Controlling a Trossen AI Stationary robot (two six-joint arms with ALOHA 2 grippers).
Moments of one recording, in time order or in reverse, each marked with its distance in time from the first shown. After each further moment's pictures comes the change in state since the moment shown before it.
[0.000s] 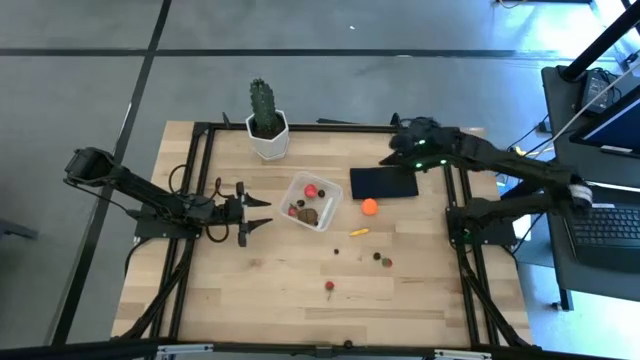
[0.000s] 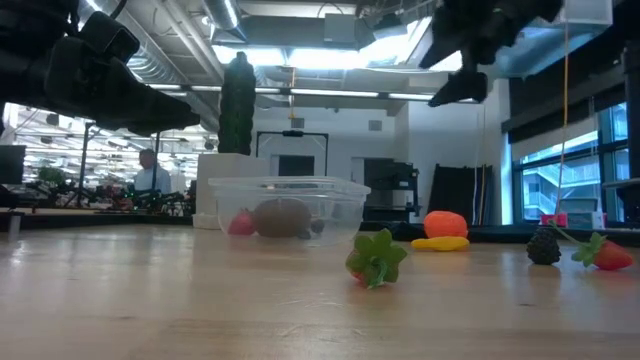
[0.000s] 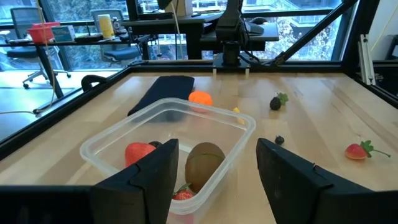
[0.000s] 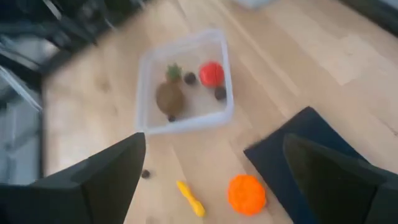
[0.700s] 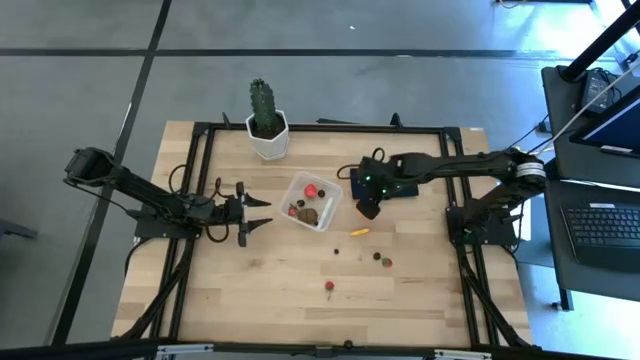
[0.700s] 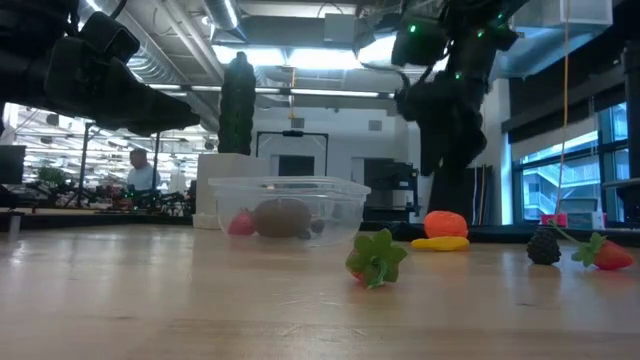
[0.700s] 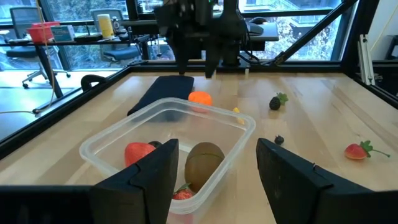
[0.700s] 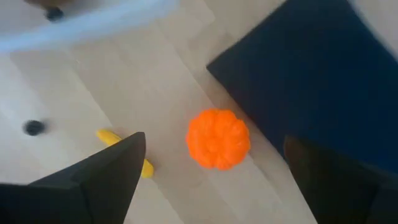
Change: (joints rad) left arm 0.000 0.000 0.000 -0.001 0.001 -0.001; right arm 0.198 0.433 0.057 -0.153 0.253 0.140
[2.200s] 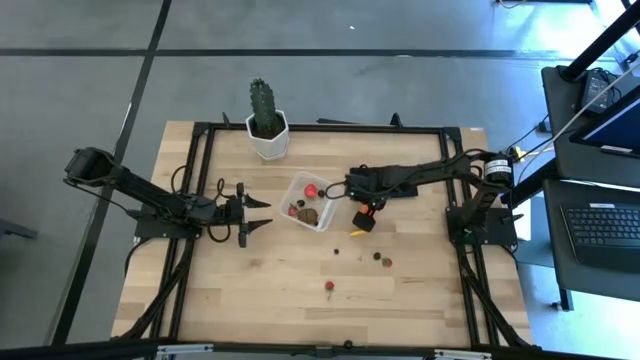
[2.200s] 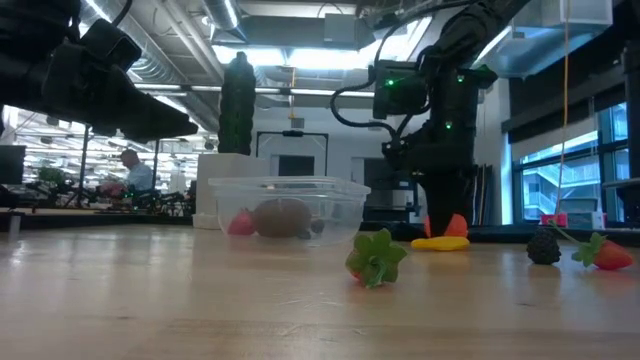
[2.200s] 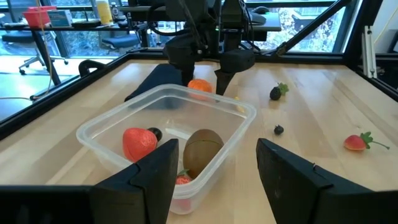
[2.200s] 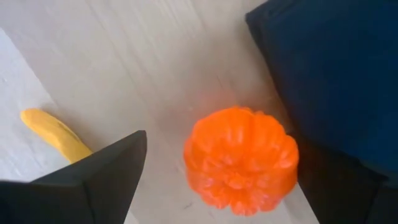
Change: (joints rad) left arm 0.000 0.000 0.000 -0.047 0.000 -0.045; right arm 0.044 0.234 -0.001 0.062 0.001 -0.133
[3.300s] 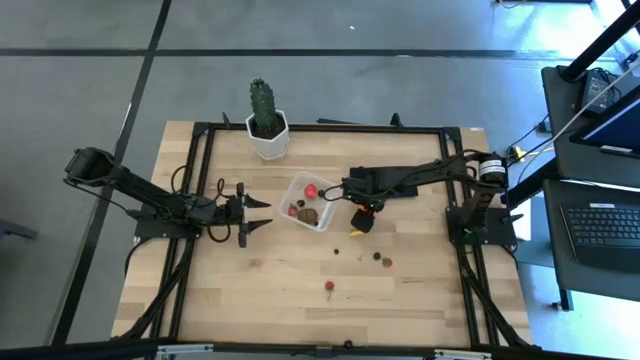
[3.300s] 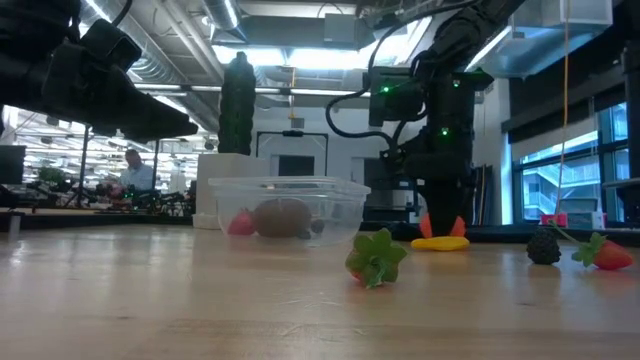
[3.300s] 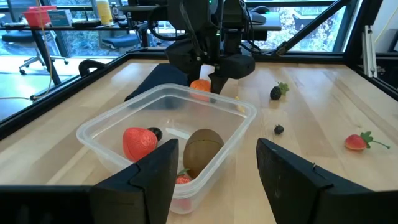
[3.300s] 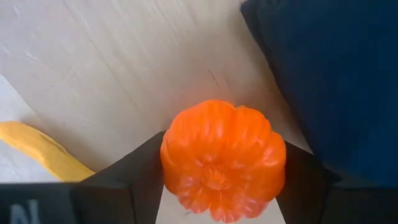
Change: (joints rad) left arm 0.000 0.000 0.000 -0.001 0.000 0.000; right arm 0.006 0.051 0.027 -0.030 0.031 0.057
